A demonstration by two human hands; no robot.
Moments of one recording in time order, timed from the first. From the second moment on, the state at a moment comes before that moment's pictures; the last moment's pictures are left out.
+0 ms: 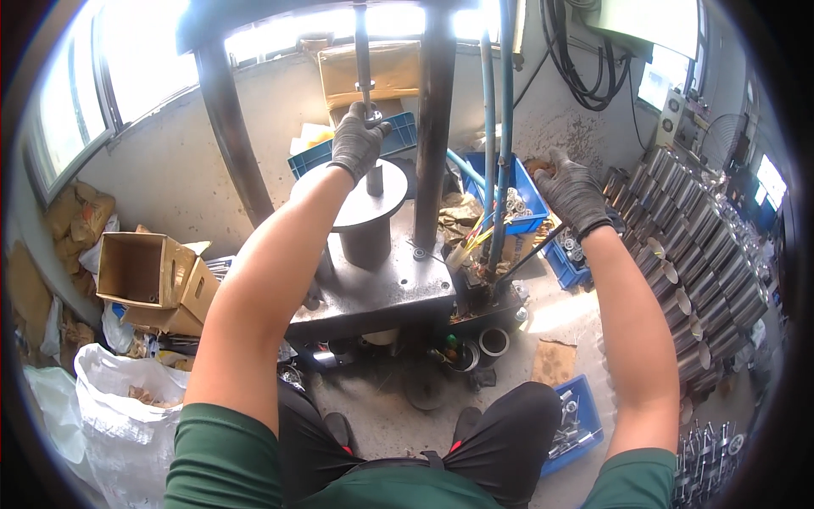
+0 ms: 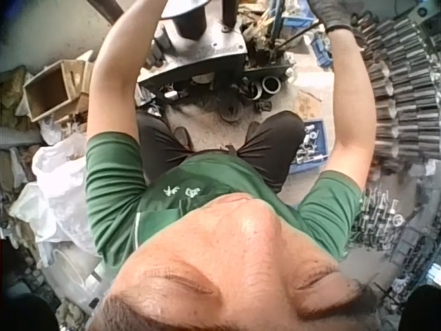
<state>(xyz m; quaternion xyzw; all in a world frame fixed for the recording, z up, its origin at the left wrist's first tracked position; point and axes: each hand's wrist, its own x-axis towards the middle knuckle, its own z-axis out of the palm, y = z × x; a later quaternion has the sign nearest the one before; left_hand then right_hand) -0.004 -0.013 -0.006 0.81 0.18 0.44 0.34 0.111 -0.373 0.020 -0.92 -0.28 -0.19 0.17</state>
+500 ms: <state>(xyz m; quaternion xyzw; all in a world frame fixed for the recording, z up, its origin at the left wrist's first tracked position) -0.214 -0.176 -0.208 0.51 -0.06 0.17 0.84 0.093 -0.413 -0.012 -0.89 -0.33 -0.22 0.22</state>
